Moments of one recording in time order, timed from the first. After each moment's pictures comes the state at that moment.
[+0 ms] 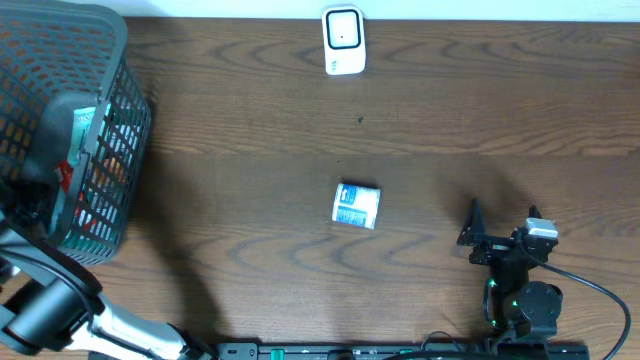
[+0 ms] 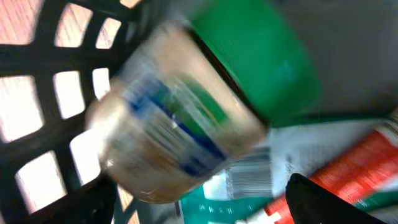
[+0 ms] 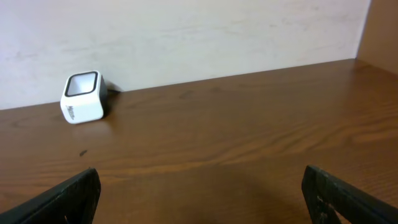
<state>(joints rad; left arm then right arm) 0.85 1.92 1.48 -1.01 -0.11 -0.51 0.00 0.03 0.01 -0.06 0.08 0.15</state>
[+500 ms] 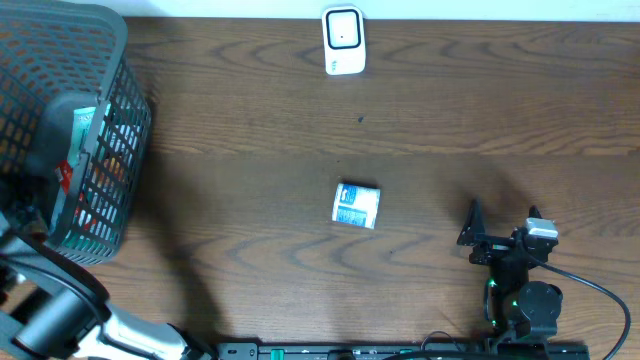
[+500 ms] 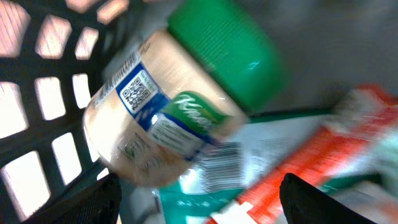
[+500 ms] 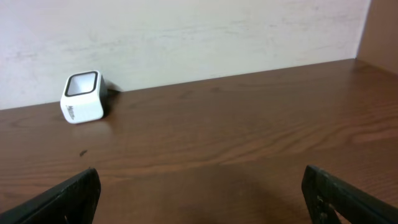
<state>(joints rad) 0.83 1.83 1.47 -0.97 -0.05 -0.50 0.00 0.03 0.01 -0.06 0.08 0.15</state>
